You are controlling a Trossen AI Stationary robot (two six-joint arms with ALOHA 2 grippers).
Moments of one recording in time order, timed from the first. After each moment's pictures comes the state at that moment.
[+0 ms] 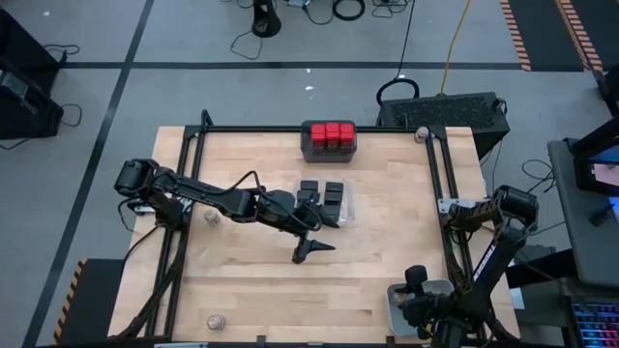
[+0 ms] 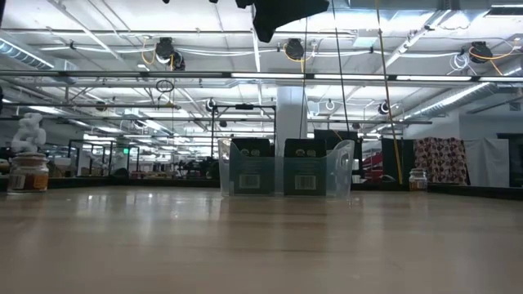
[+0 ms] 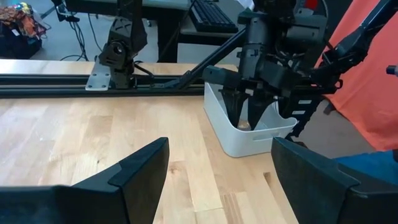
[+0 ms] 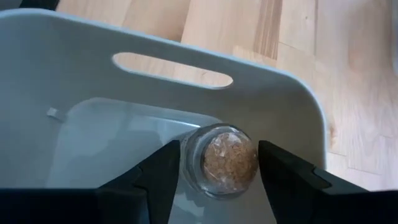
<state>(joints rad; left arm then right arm) -0.16 1.64 1.15 0.21 0.12 -0.10 1.16 1.71 1.02 -0.76 0.58 0.90</state>
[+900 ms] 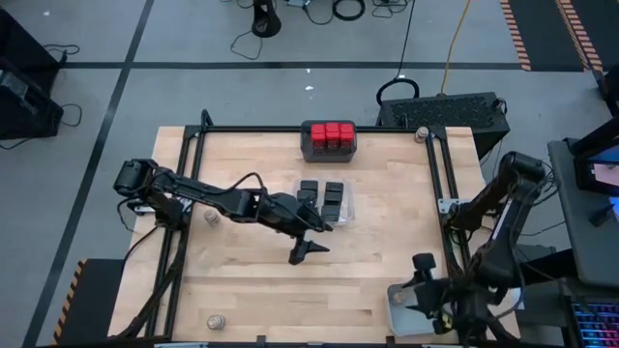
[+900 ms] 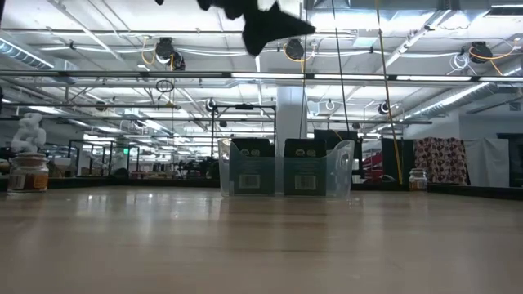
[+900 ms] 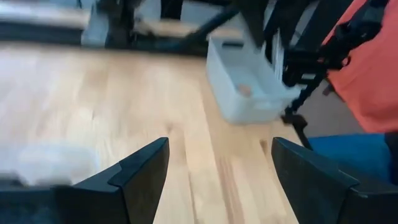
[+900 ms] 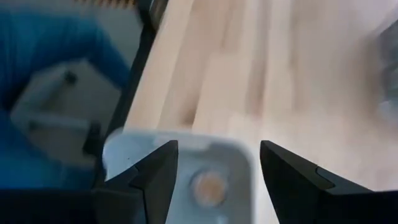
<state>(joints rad) -0.16 1.64 1.15 0.06 0.12 -0.17 1.12 1.36 1.02 -0.75 0.54 0.83</state>
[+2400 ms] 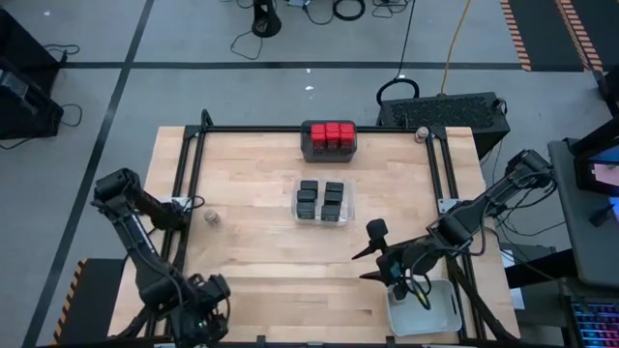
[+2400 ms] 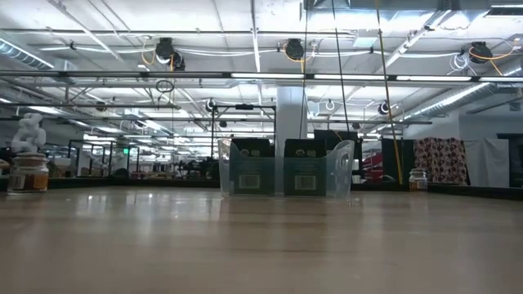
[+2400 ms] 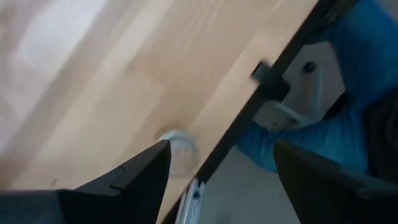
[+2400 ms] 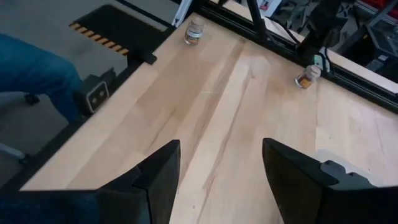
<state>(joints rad) -0.99 1.59 1.30 -0.94 -0.12 -1.65 0.62 1.27 1.03 -0.34 0.33 -0.07</state>
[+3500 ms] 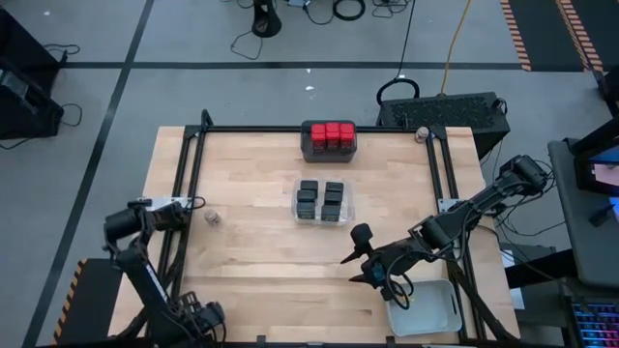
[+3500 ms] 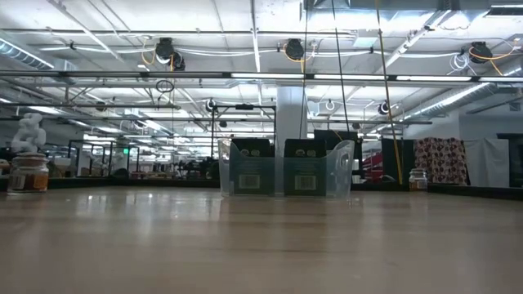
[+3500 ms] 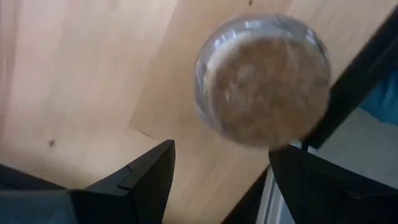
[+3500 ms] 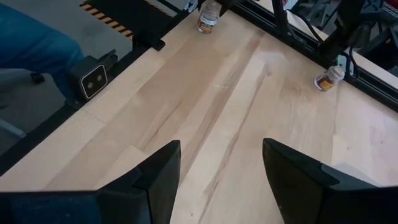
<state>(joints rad) -1.13 1.92 1.30 -0.92 0.10 -1.61 0.55 1.39 1.02 -0.26 0.23 -0.17</state>
